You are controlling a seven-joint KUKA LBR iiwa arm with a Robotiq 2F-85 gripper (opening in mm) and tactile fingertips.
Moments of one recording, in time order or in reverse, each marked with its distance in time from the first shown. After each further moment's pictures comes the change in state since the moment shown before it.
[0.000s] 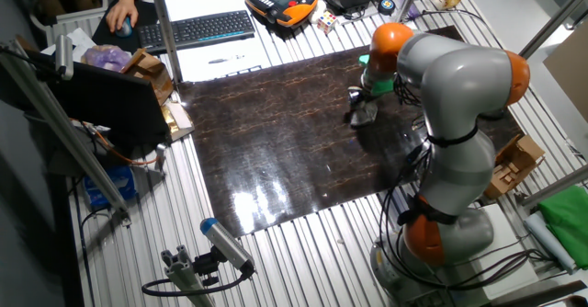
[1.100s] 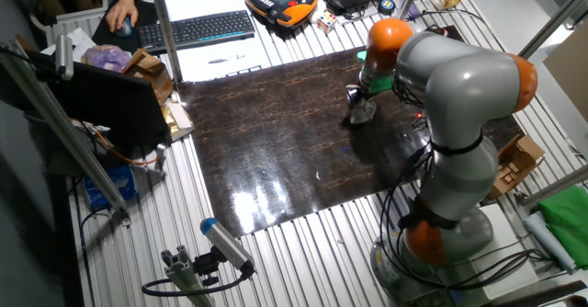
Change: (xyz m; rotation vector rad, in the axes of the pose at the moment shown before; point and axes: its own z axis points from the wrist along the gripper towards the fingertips) arm 0.004 0.016 -0.042 0.025 -0.007 -0.004
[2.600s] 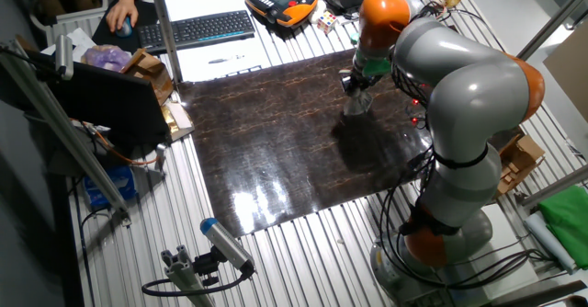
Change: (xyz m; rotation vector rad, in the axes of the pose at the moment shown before) arm 0.002 0.045 -0.097 0.002 0.080 0.049
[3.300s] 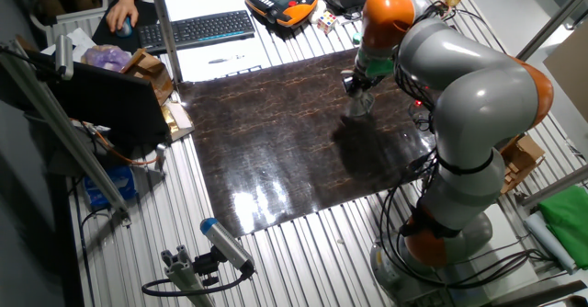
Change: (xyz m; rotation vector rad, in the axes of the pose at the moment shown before) arm 0.012 0.000 -0.013 -0.006 -0.005 -0.026
